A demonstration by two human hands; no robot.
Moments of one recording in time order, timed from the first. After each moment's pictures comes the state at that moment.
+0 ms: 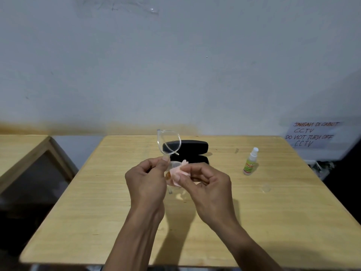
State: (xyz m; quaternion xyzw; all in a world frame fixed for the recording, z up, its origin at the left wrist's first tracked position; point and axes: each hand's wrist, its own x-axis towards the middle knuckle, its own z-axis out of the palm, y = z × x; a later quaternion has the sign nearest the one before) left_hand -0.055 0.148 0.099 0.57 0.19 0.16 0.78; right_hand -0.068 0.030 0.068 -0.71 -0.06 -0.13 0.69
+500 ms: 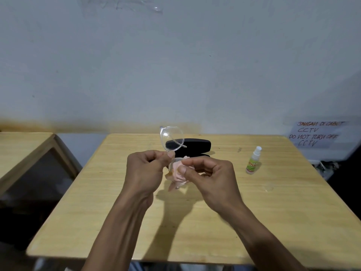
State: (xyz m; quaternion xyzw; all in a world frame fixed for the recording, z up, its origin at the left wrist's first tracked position) left_hand -0.047 0.169 0.112 0.68 0.11 0.08 0.72; right_hand -0.052 0.019 0.077 -0.72 -0.10 -0.10 0.68
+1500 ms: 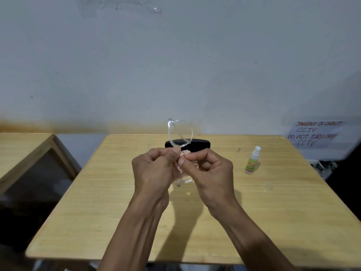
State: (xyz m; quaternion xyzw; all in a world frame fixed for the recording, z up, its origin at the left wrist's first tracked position) left_hand -0.063 0.139 0.133 0.56 0.13 0.10 0.81; right_hand -0.054 0.034 0.085 -0.63 -0.06 -0.12 0.76
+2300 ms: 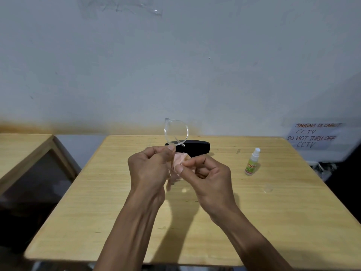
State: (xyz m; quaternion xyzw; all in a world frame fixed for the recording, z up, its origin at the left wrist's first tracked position) left_hand -0.051 0.149 0.126 0.57 0.15 0.12 0.80; right_hand -0.059 0.033 0.079 -0.66 -0.05 -0.10 0.74
